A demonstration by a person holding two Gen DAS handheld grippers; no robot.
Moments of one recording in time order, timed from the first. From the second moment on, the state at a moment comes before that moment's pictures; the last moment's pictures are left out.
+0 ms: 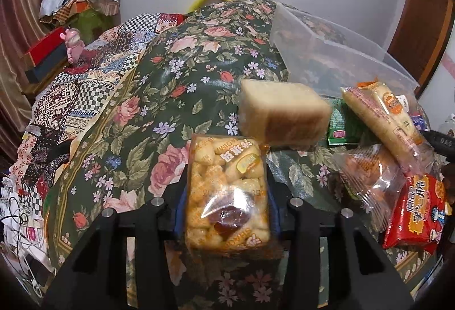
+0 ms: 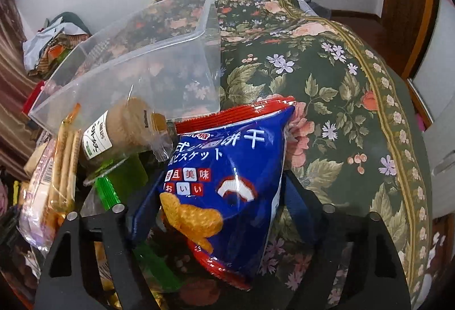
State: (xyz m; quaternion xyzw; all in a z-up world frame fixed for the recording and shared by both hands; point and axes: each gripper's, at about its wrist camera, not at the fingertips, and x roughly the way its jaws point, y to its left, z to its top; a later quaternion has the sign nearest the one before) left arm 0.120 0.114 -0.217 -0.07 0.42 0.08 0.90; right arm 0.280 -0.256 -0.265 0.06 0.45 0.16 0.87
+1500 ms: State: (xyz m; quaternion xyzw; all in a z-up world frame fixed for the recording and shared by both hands) left arm 0.211 0.027 -0.079 -0.04 0.33 0.00 0.94; right arm 0.259 -0.224 -0.141 0.06 0.30 0.25 0.92
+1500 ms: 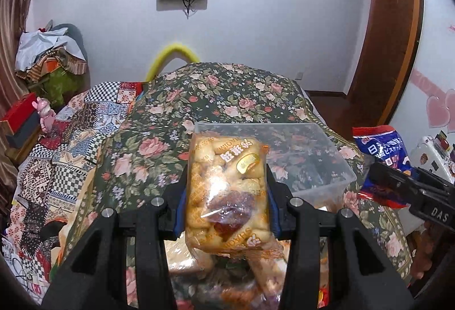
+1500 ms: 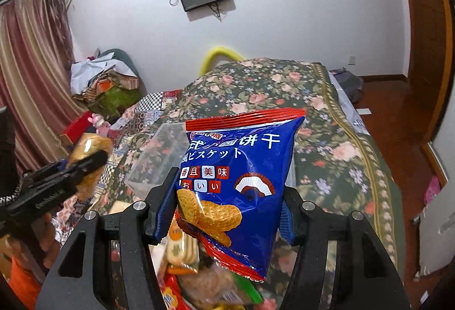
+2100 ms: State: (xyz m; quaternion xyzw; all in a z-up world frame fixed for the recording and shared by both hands) left arm 0.297 0.012 -0.128 -0.04 0.41 -0.02 0.91; right arm 0.326 -0.187 -0.166 0.01 0.36 0.24 0.90
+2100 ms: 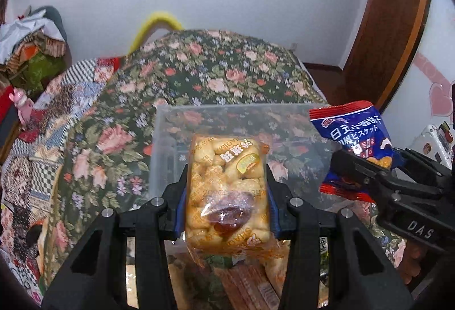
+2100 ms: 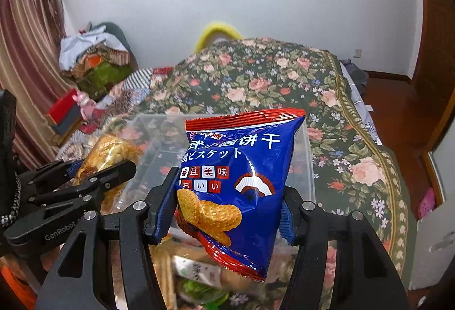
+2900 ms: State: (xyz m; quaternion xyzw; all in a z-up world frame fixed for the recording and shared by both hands) left arm 0.272 0.012 -0.120 -0.01 0.40 -0.03 0.92; right arm 0.313 -0.187 -0.166 -0.01 0.36 0.25 0.90
